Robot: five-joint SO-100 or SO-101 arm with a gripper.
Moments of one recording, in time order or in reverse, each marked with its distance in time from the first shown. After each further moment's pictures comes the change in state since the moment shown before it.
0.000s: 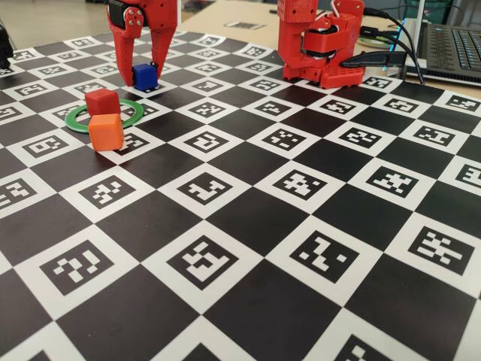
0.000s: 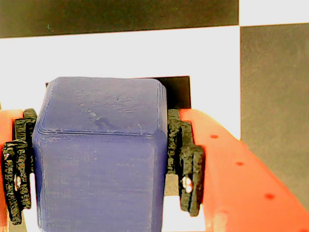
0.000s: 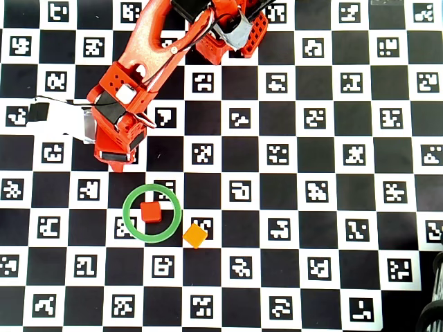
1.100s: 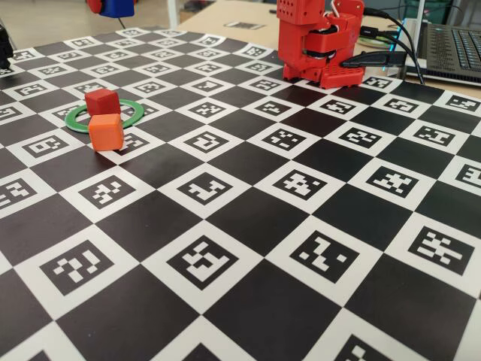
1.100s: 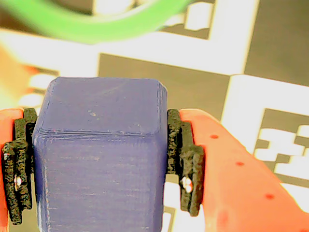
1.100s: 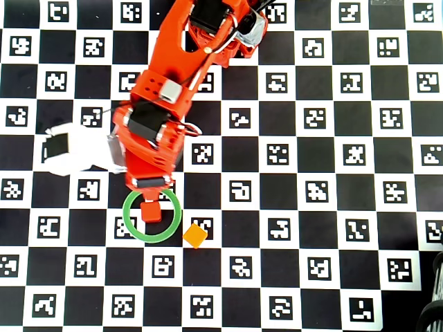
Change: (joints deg) arm -20.5 0.0 -39.7 35.6 6.7
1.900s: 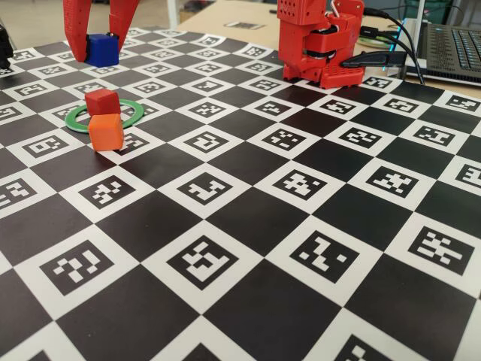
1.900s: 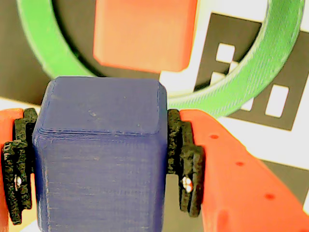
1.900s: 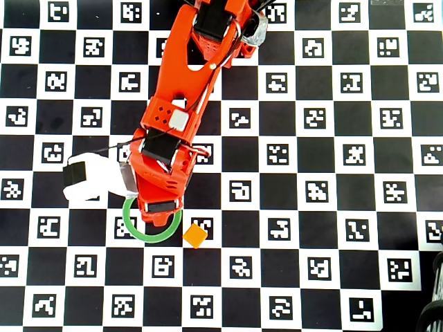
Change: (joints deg) arm 0.2 -5.2 11.5 -19.5 0.6
